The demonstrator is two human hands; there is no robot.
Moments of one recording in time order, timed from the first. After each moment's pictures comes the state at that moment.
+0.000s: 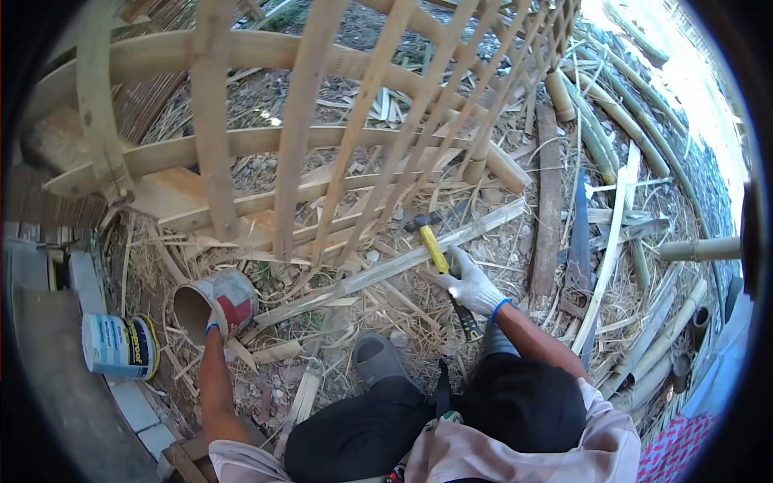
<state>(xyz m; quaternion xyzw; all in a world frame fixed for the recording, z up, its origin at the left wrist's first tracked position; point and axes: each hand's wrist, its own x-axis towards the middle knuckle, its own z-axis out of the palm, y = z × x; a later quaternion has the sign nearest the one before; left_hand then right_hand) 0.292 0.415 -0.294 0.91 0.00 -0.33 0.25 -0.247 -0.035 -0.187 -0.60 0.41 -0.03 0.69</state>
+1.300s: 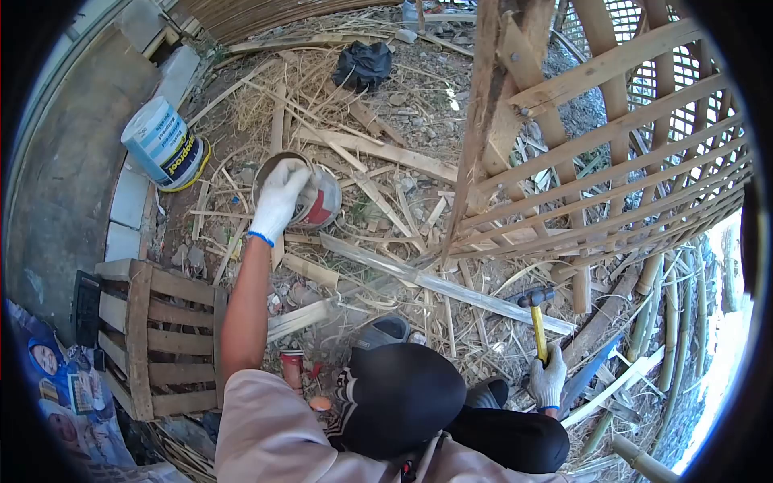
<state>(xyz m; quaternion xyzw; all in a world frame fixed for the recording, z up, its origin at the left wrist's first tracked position) 0.142 0.308 -0.071 0.78 -0.06 -0.11 0.61 -0.347 -0.096 -0.159 -0.86 0.40 -0.03 0.31</state>
